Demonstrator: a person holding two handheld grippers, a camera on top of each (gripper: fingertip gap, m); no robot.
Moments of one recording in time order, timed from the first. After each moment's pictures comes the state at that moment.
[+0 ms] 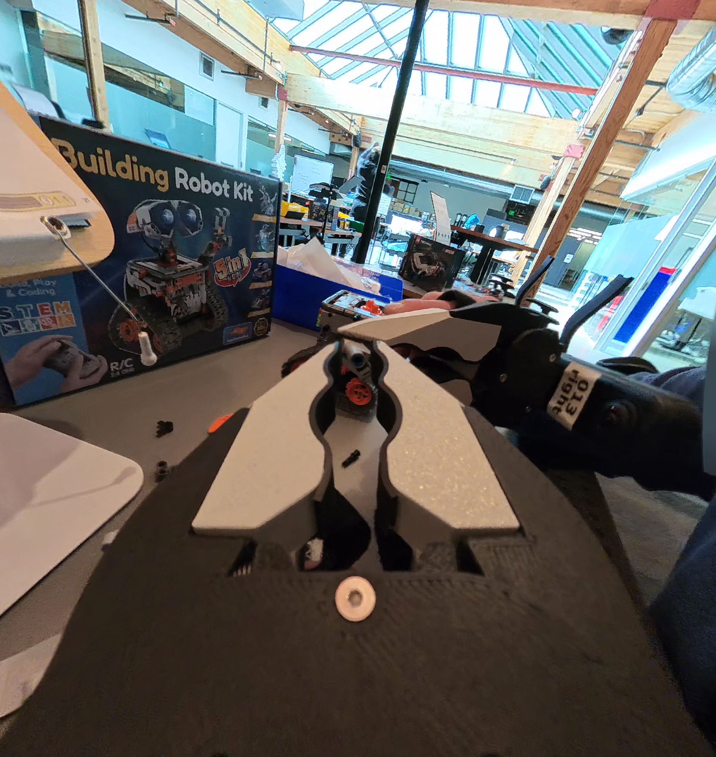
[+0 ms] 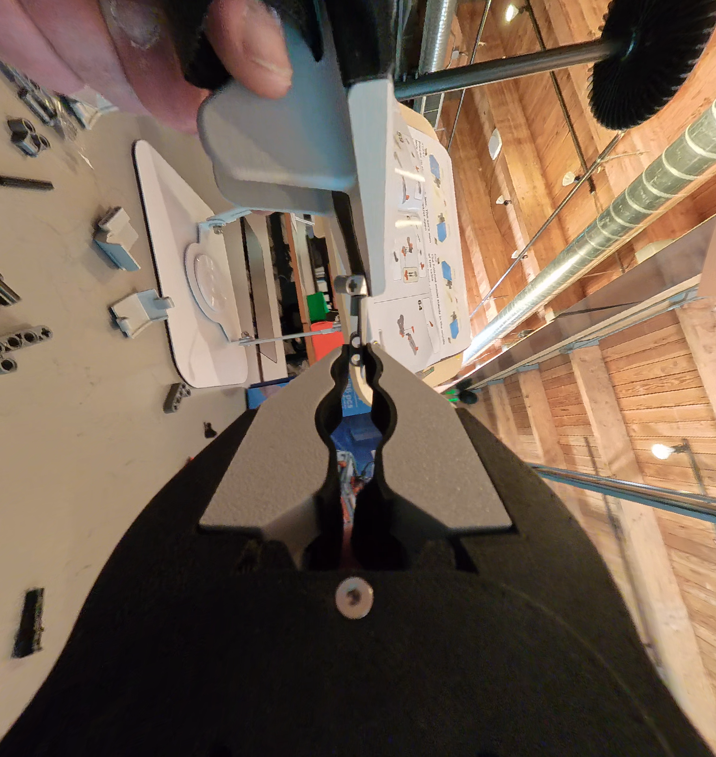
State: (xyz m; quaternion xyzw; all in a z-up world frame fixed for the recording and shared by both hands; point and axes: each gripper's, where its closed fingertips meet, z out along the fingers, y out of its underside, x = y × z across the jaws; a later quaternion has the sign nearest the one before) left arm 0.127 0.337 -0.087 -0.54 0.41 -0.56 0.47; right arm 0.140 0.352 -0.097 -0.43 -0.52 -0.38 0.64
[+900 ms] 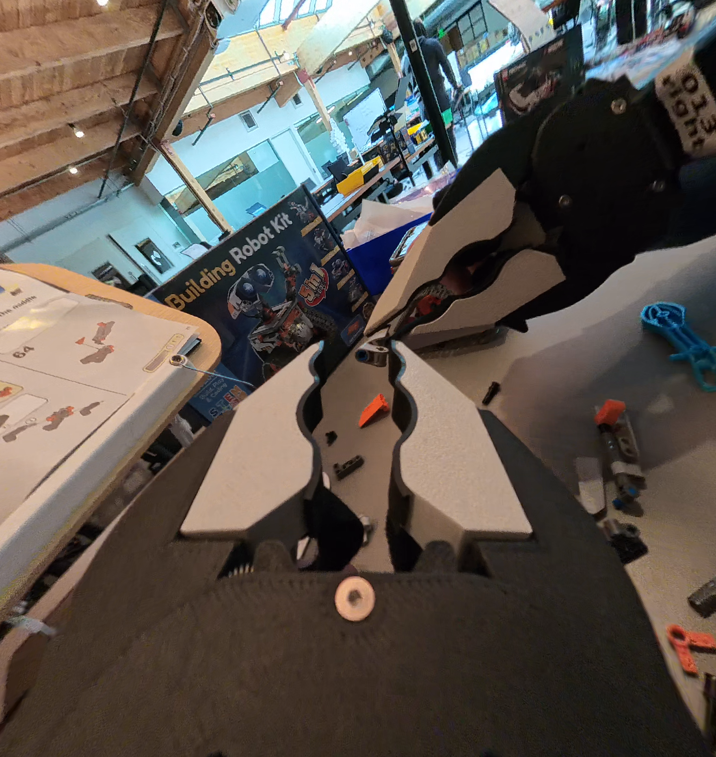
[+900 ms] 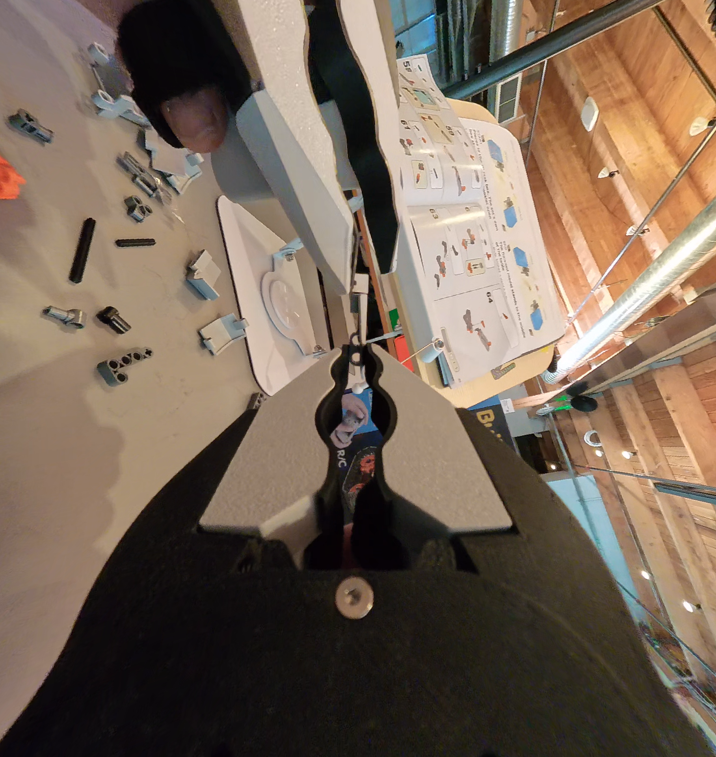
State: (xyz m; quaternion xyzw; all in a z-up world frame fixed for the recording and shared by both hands) left arm 0.124 0.339 -0.098 -0.43 0.58 -0.27 0.64; right arm 0.141 0.348 -0.114 -0.50 -0.54 -0.25 0.63
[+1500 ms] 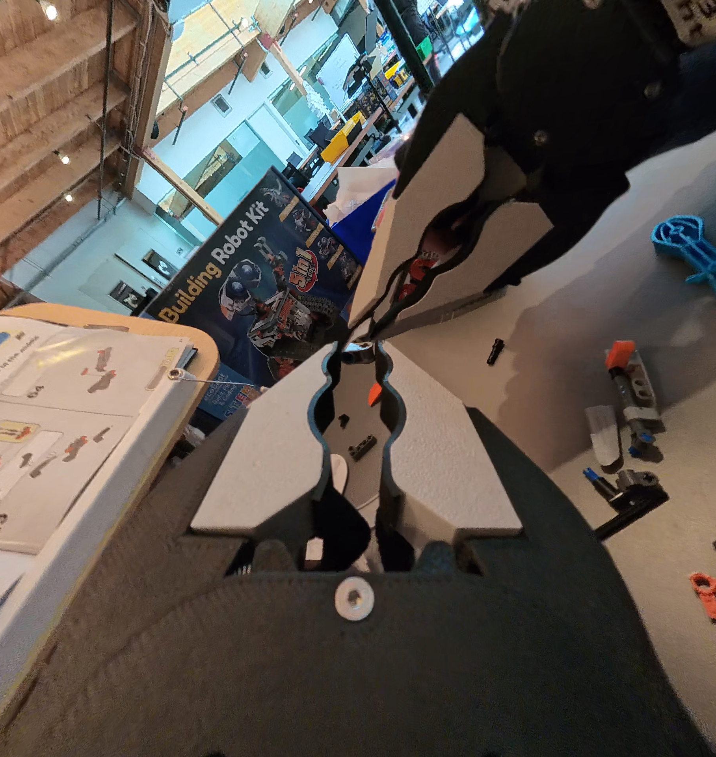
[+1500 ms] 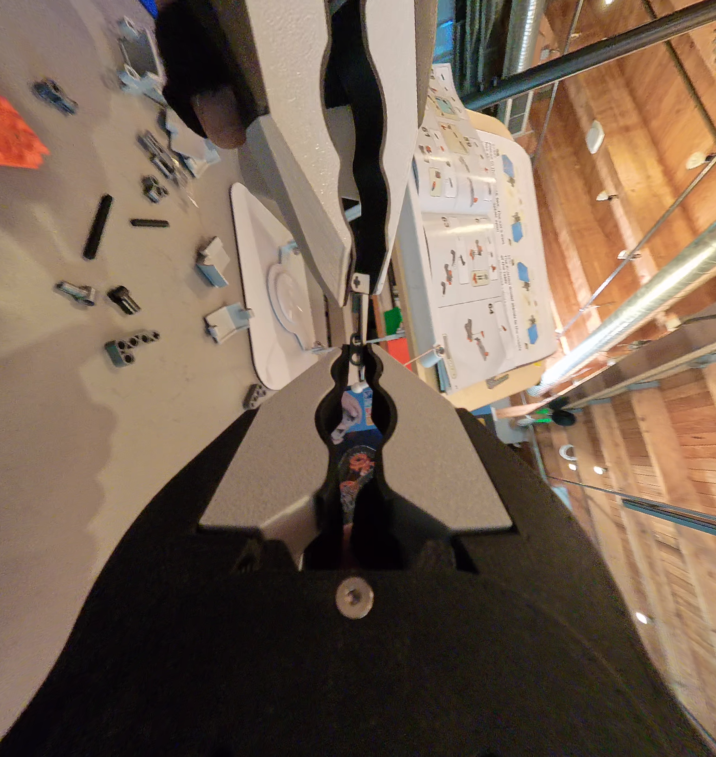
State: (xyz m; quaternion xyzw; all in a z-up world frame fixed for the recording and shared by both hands) left arm 0.127 0.332 -0.113 -0.40 0.63 -0.19 0.63; right arm 0.138 0.344 -0.121 -0.48 -0.57 -0.27 0.61
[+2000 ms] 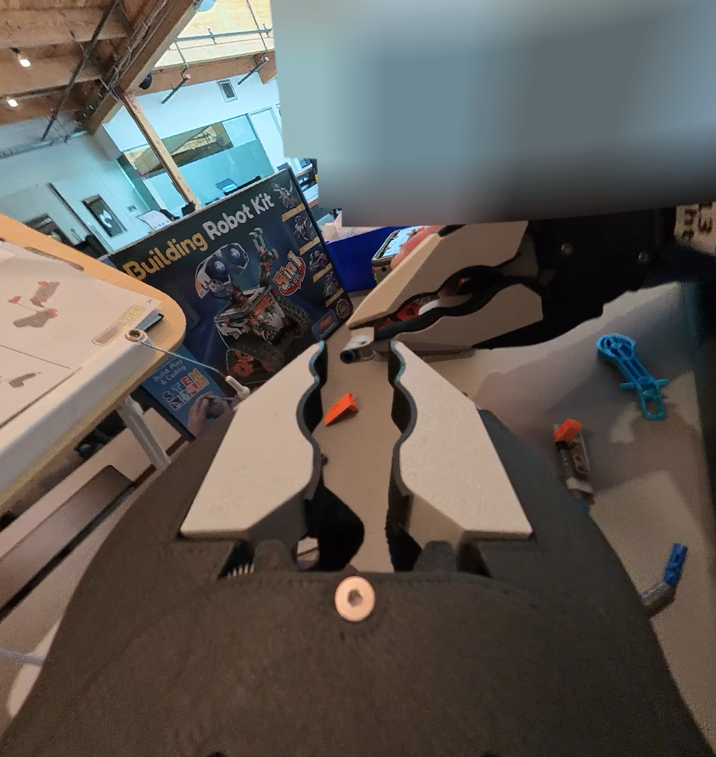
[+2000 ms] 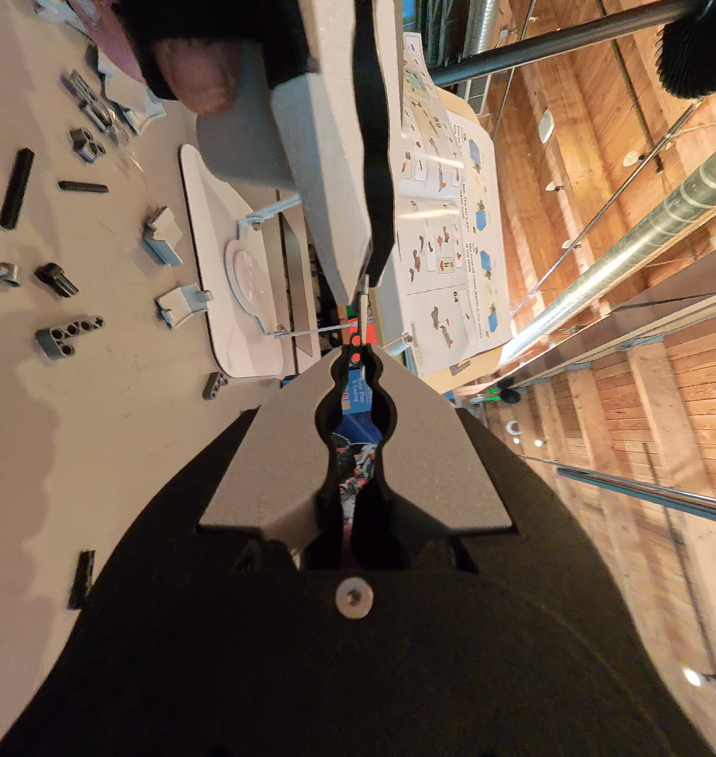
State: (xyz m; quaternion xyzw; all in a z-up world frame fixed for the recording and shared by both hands) left arm 0.129 0.337 -0.103 -0.47 0.56 -0.33 0.60; right arm 0.143 0.352 -0.111 -0.46 -0.54 -0.34 0.61
